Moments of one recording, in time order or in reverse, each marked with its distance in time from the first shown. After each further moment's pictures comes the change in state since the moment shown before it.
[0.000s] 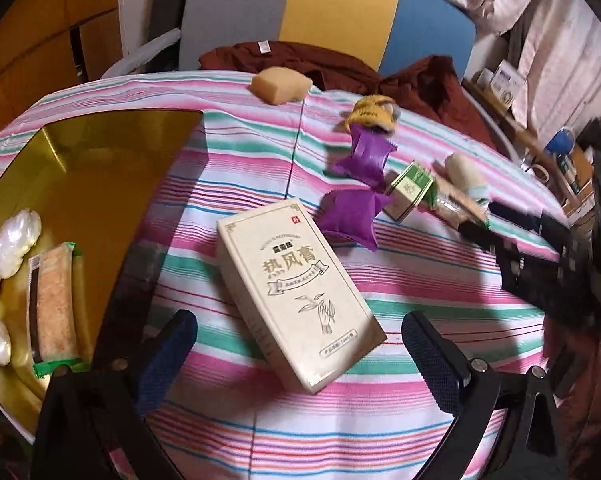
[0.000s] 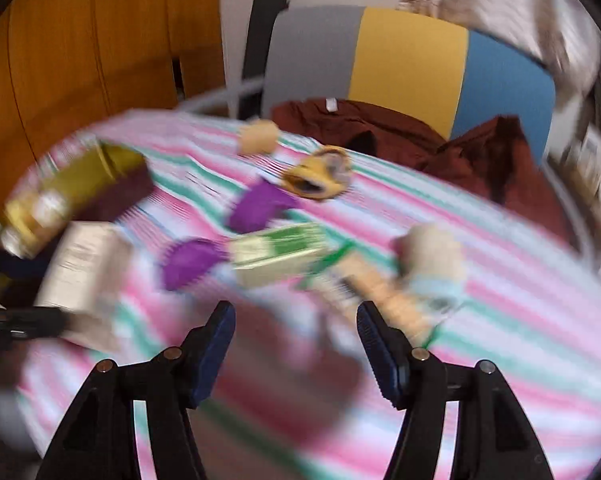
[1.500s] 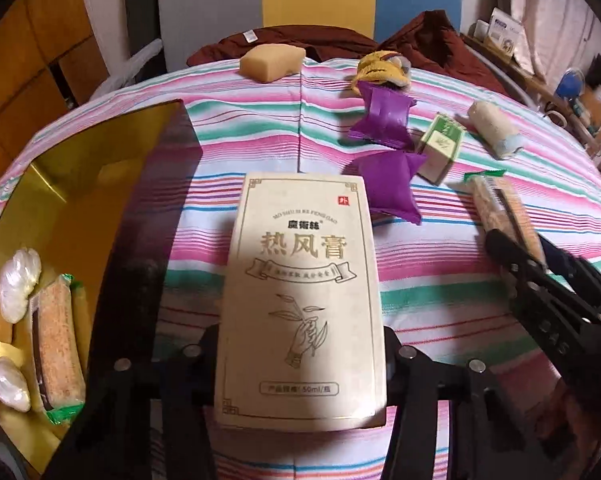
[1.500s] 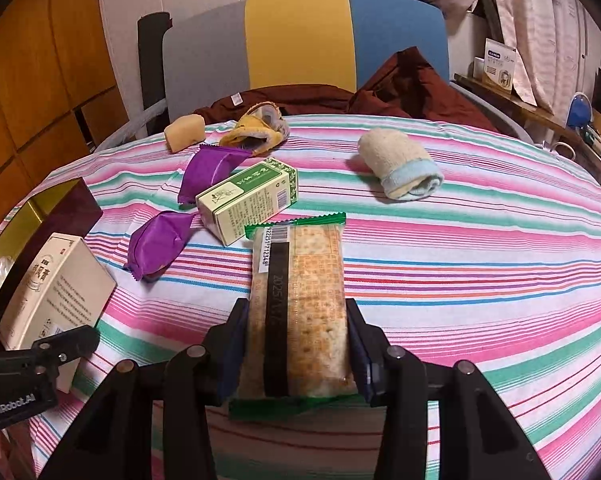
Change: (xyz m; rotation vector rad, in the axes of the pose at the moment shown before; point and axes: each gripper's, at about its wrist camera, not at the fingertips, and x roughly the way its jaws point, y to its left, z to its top) left arm 0.031 0.008 -0.002 0.152 0.044 0.091; right arm 0.002 0.039 -0.056 0.428 -0.034 -0.186
